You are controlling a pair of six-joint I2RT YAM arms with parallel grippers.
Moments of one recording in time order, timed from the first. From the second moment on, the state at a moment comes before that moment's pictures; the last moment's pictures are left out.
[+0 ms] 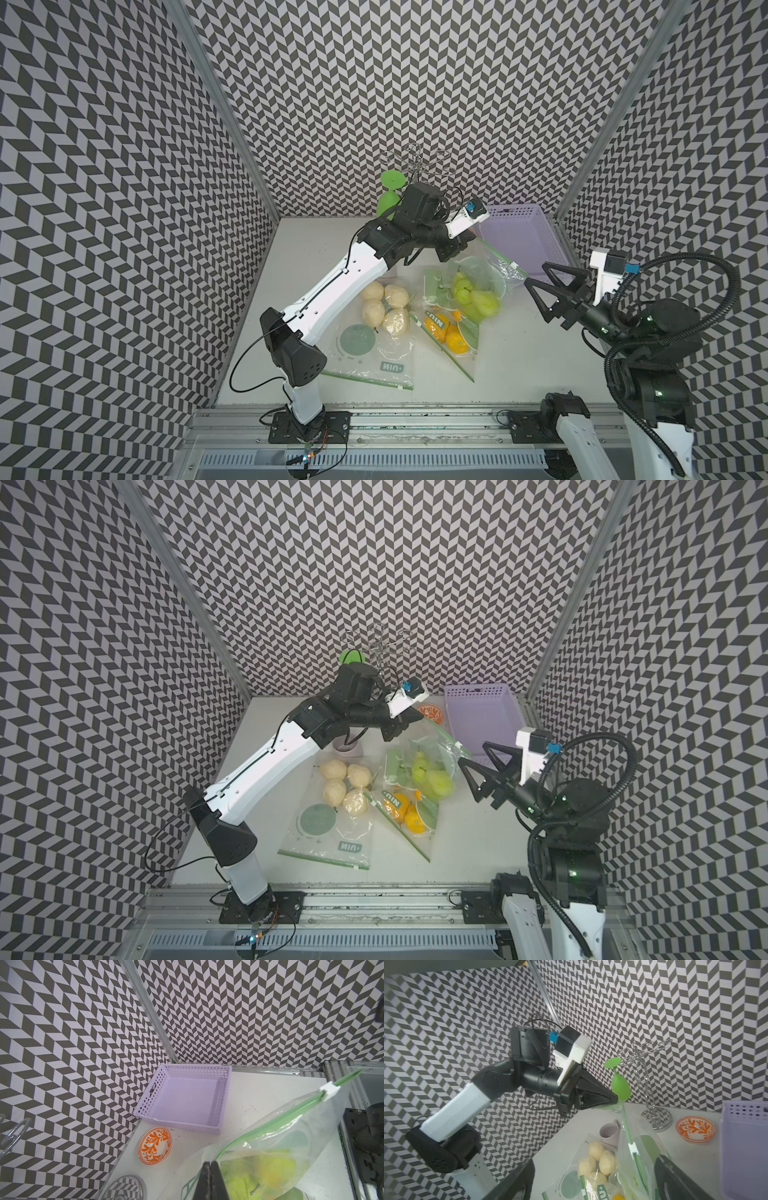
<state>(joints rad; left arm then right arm) -0.77 1.79 2.02 -0.70 0.38 0.42 -0.11 0.54 0.96 -0.39 -0.82 0.37</state>
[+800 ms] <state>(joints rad) -0.78 1.79 2.01 -0.71 0.38 0.42 -0.11 0.58 0.84 -0.40 -0.77 0.25</state>
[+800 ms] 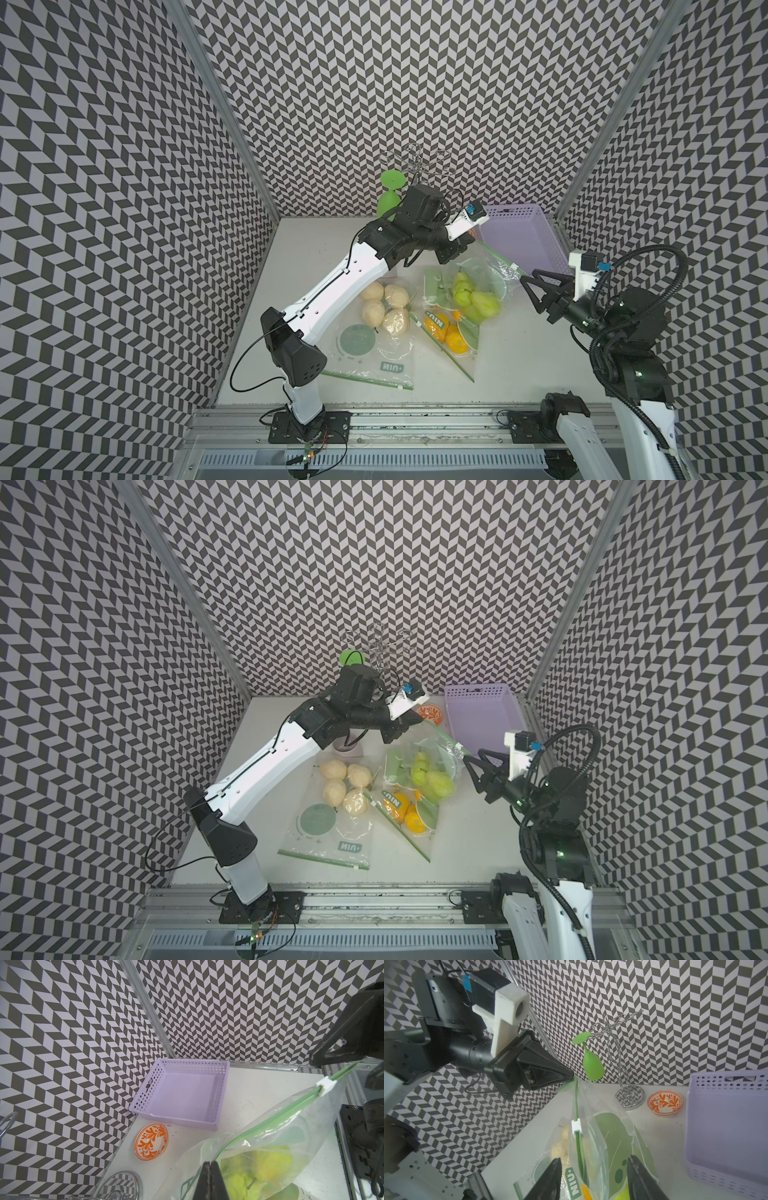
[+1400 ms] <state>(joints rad) -0.86 1.70 1.90 -0.68 0.45 0.54 -0.10 0.60 0.85 -0.41 -0.80 0.24</state>
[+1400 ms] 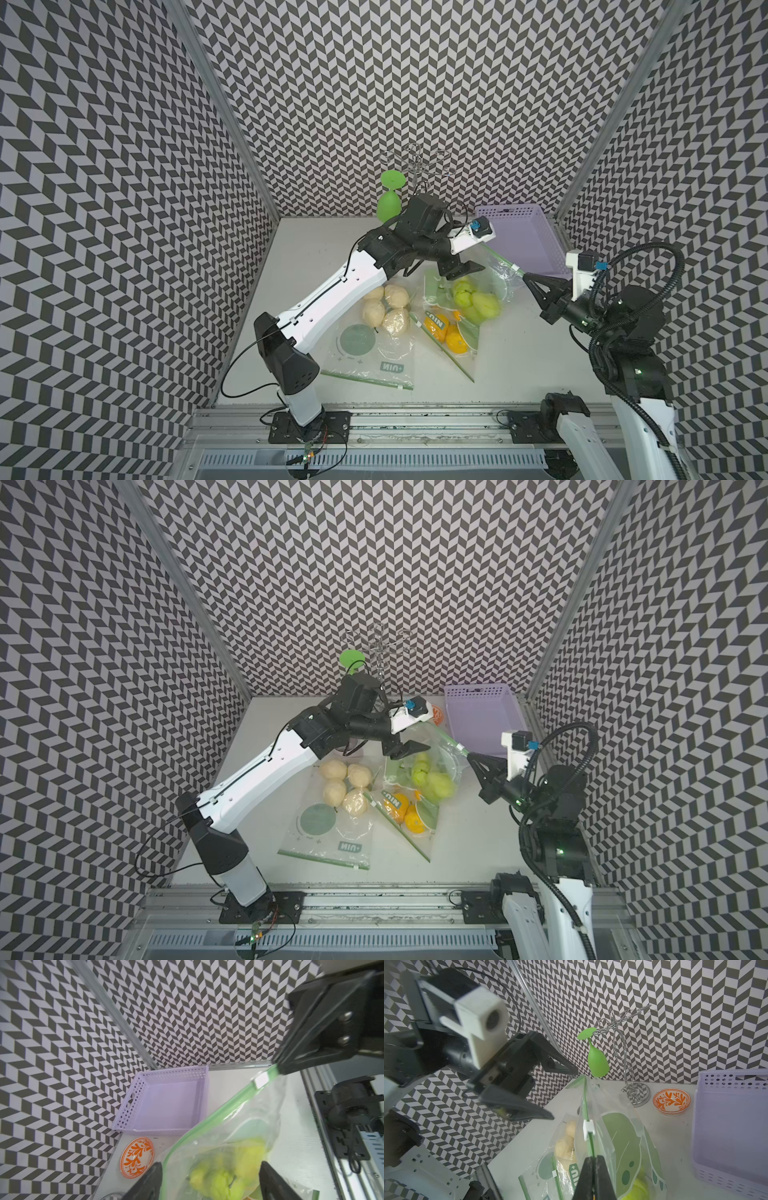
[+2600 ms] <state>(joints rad) -0.99 1.90 2.14 -0.83 0.52 0.71 0.02 0.48 0.85 -0.48 -0.66 0.08</state>
